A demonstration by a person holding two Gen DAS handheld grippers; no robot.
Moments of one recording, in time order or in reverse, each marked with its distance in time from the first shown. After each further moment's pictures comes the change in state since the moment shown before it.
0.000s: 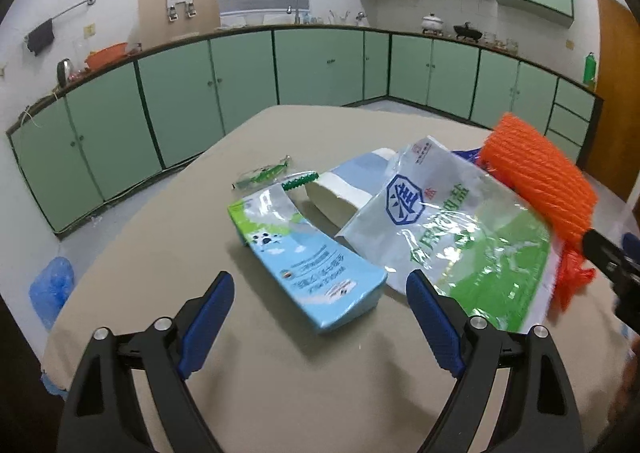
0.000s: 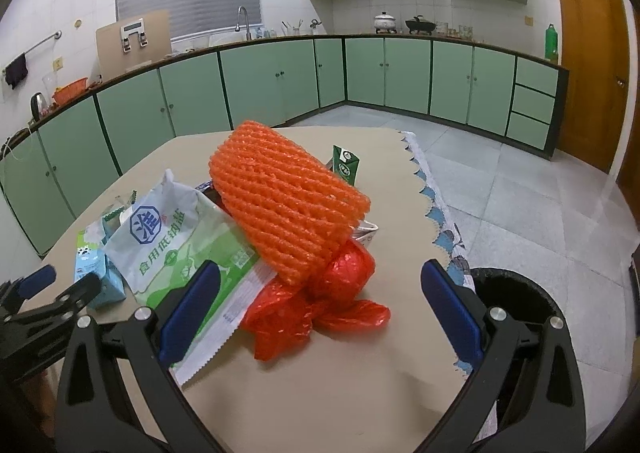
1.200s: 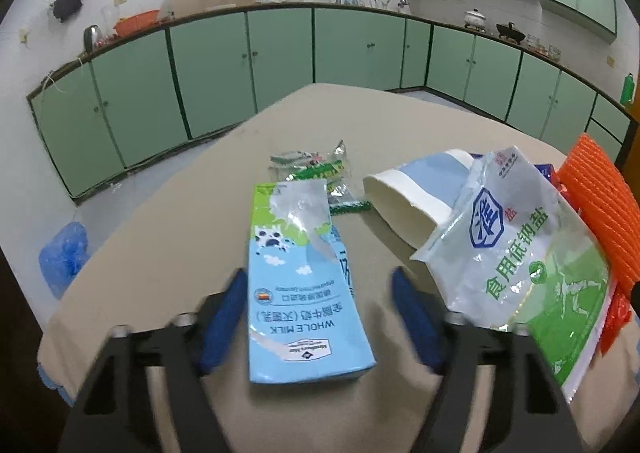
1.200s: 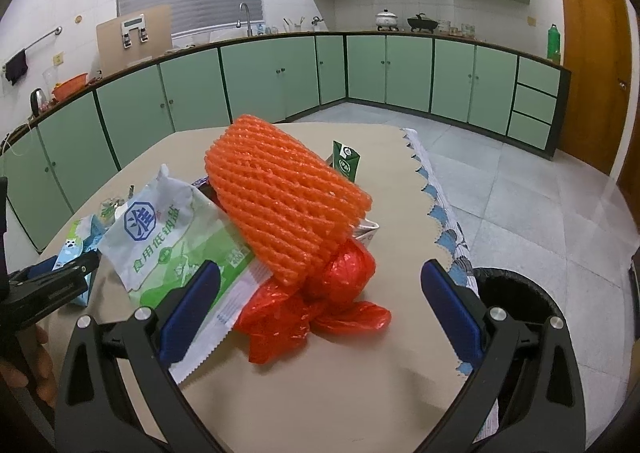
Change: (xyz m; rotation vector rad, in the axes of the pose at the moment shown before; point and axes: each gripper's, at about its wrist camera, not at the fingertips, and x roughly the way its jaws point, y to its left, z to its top) left arm 0.030 0.030 0.006 -0.103 0.072 0.072; right arm 0.008 -0.001 0.002 -0.008 0.013 0.004
